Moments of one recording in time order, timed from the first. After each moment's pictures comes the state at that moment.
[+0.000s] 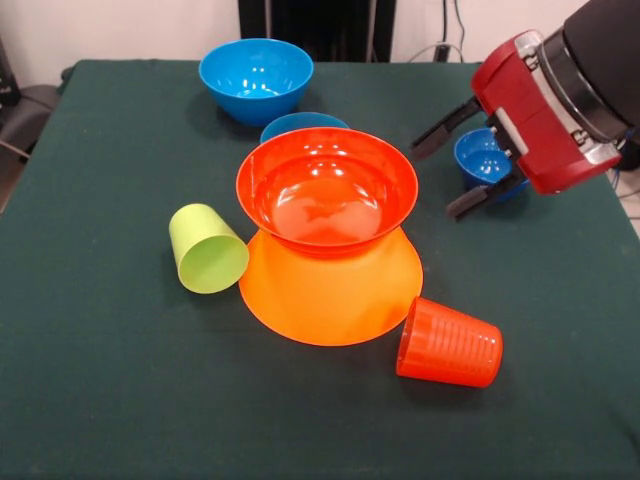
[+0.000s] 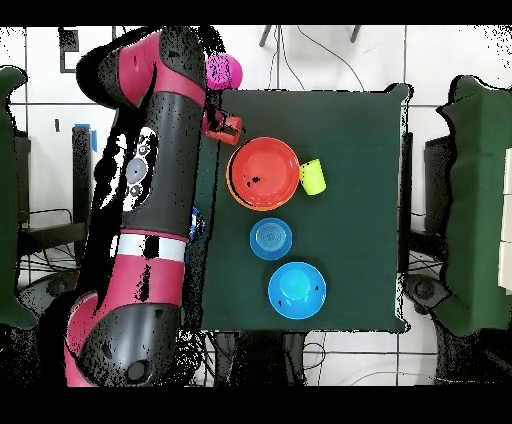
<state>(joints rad) 0.16 0.05 -0.86 0.35 0.23 1.42 2.67</state>
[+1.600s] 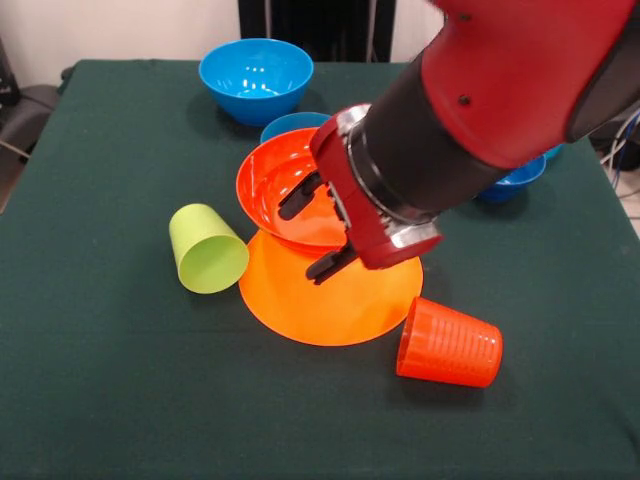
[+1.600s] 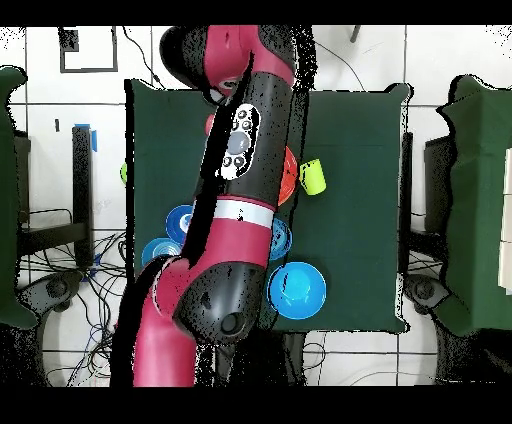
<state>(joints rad) -0.08 0.19 -0.94 0.14 0.38 1.47 2.67</state>
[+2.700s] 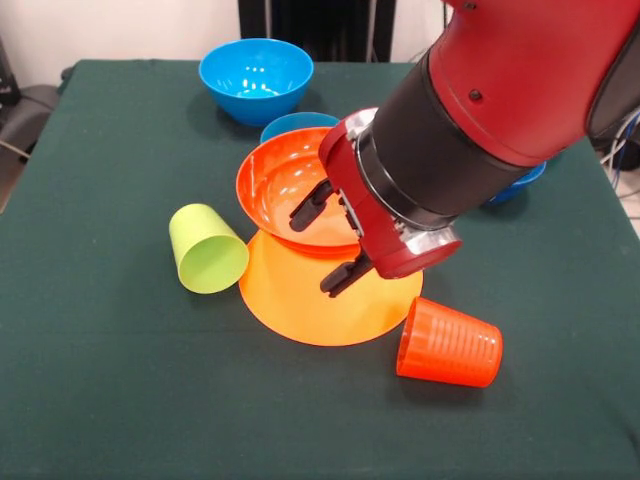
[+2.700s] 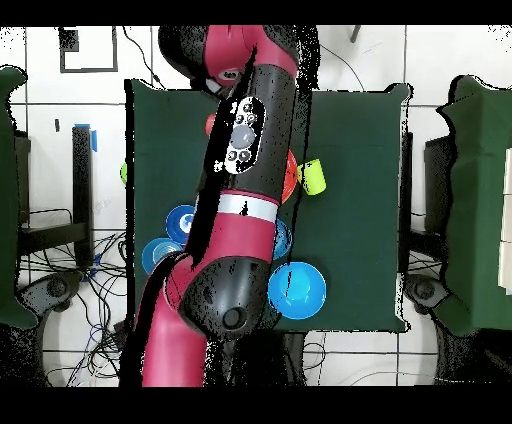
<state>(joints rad) -0.12 0.21 -1.06 0.07 0.55 1.47 2.67</state>
